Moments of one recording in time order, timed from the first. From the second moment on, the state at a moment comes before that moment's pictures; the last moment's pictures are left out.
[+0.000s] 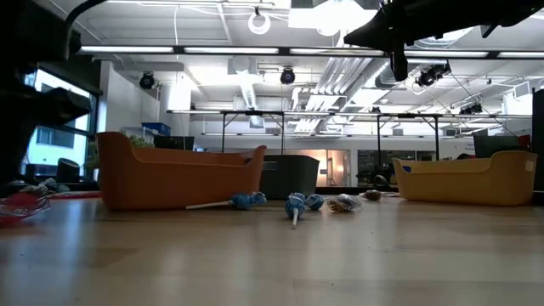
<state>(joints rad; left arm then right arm) -0.65 1.41 0.69 -0.54 -0.10 -0.37 -0.17 0.92 0.58 0.25 0.13 0.66</state>
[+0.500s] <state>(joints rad) -0.63 1.56 0.70 -0.53 -0.07 -0.26 -0.17 0.92 0.58 0.22 0.13 0.67</state>
